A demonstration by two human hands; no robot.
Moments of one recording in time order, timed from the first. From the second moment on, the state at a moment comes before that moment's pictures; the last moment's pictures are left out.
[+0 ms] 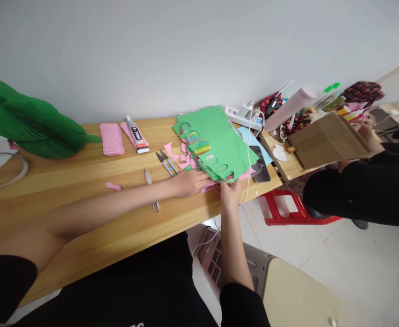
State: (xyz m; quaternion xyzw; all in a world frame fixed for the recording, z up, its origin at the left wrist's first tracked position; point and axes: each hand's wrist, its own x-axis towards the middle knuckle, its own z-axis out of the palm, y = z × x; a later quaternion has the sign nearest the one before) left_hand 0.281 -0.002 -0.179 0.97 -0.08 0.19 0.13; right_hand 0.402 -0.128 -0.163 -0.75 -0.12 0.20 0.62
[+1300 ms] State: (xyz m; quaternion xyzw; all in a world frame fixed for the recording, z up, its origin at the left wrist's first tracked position) left_hand 0.282 -0.004 -0.182 0.97 -0.07 0.21 0.10; right_hand 0.393 -0.165 -0.133 -0.78 -0.09 0.21 0.59
